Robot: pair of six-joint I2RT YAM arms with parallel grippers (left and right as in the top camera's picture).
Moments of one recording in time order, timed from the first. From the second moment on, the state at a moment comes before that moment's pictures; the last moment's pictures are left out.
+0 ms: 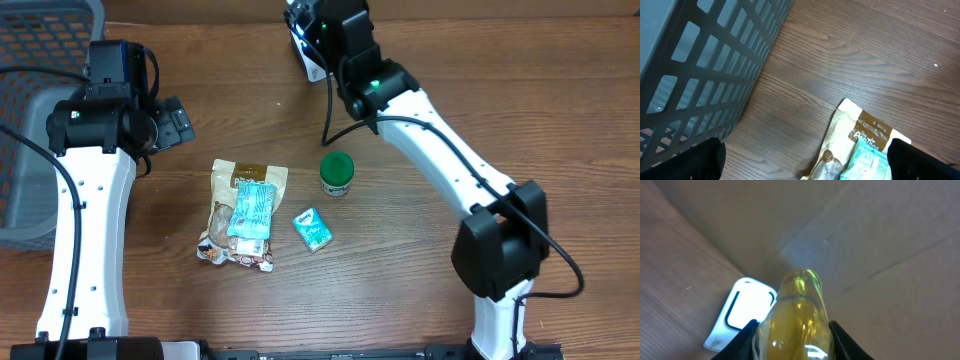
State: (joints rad) left arm 0.04 1.54 1.59 -1.17 -0.23 -0.36; right arm 0.53 2.08 1.87 -0.16 0.32 -0.56
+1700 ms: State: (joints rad) left arm 0.04 1.54 1.59 -1.17 -0.23 -0.36; right arm 0.54 2.17 1.87 -0.06 0.46 -0.32
